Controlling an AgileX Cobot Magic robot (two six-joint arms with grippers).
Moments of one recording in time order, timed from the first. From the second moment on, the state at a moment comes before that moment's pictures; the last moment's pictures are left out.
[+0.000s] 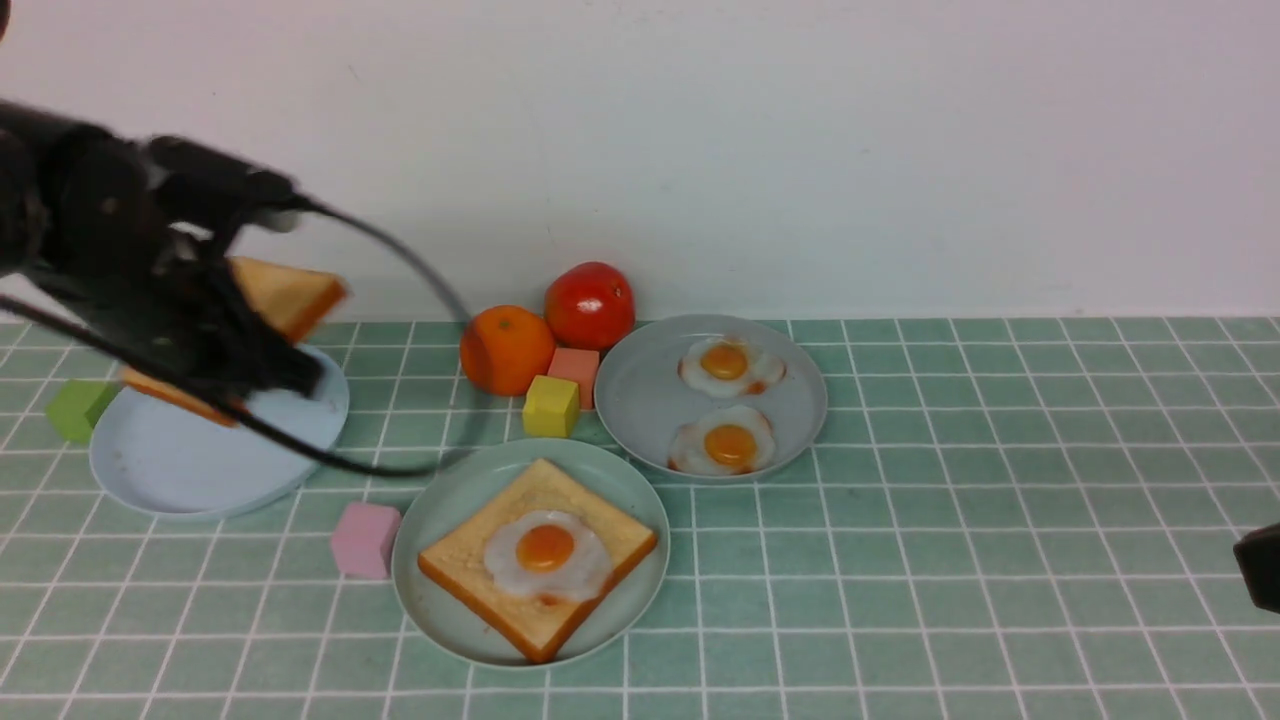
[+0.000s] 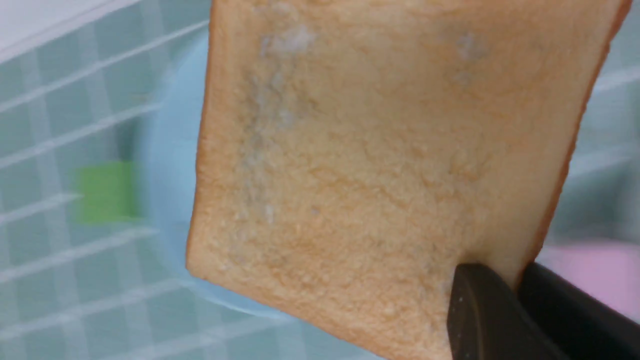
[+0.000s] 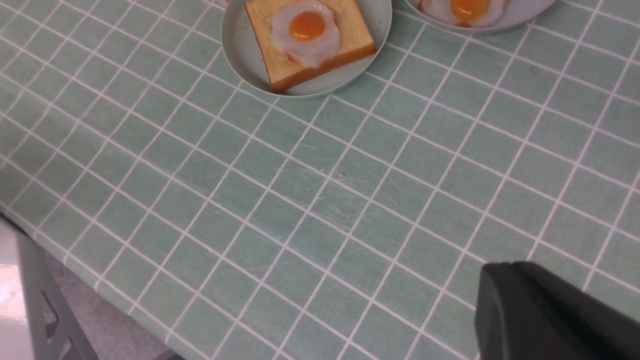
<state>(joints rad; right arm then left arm) 0.39 0.80 -1.02 0.30 1.11 -0.15 -0.23 1.59 -1.21 0.19 0.72 0.02</state>
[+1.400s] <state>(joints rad) 0.39 0.80 -1.02 0.34 1.10 -0.16 -0.72 1.76 -1.11 0.42 0.60 -0.47</state>
